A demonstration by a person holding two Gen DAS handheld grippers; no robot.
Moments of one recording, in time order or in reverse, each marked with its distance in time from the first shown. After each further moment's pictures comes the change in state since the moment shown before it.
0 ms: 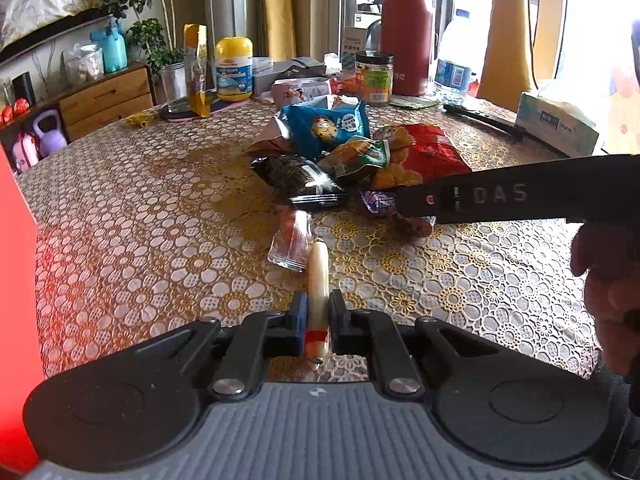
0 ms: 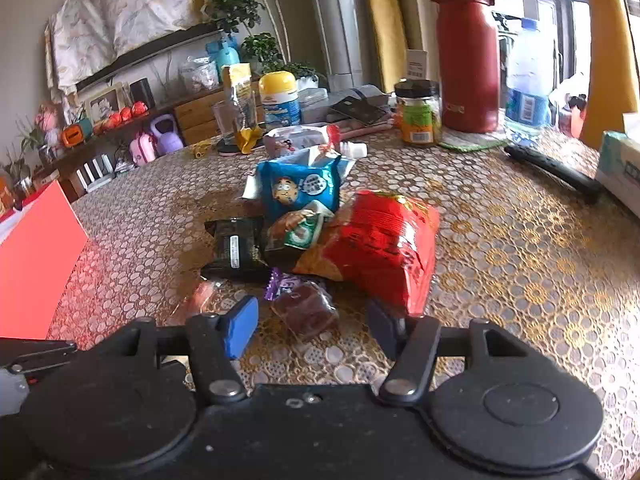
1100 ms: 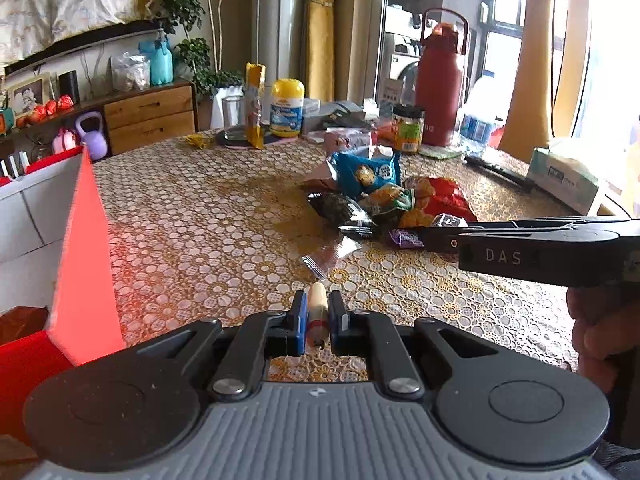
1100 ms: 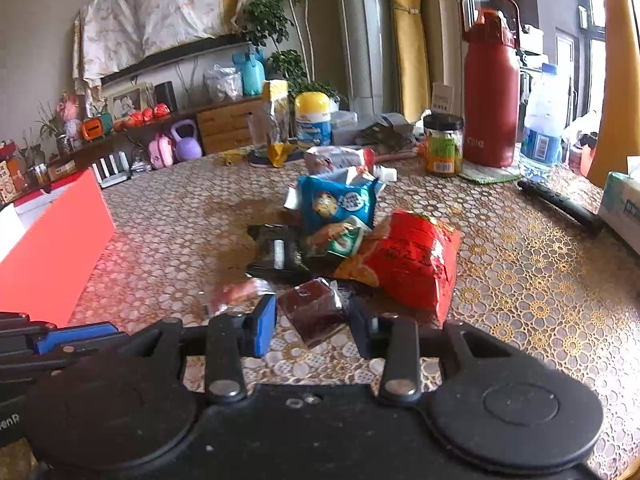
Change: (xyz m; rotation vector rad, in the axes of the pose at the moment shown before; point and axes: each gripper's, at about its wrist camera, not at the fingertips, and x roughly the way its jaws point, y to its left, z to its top) left arm -0.076 0.020 -0.010 -0.104 -0.110 0.064; right arm -0.031 0.031 -0.009 -0.086 -0.067 0.016
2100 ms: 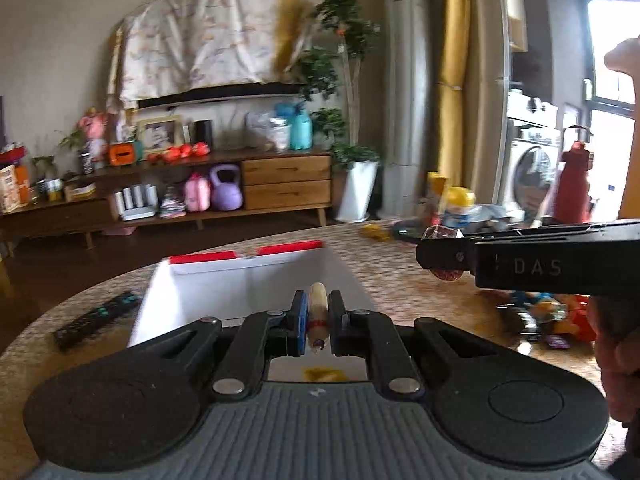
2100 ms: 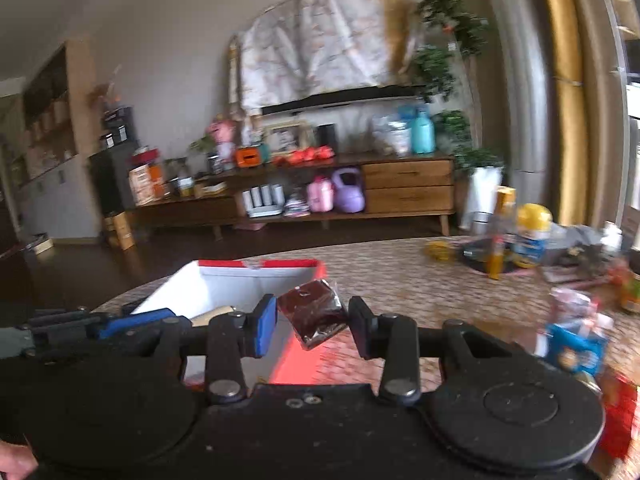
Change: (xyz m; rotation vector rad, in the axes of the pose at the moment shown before) left arm -0.104 0.146 0.041 -0.135 -0.201 0.337; right arm -0.016 0.169 0.095 -0.194 -0.116 0.425
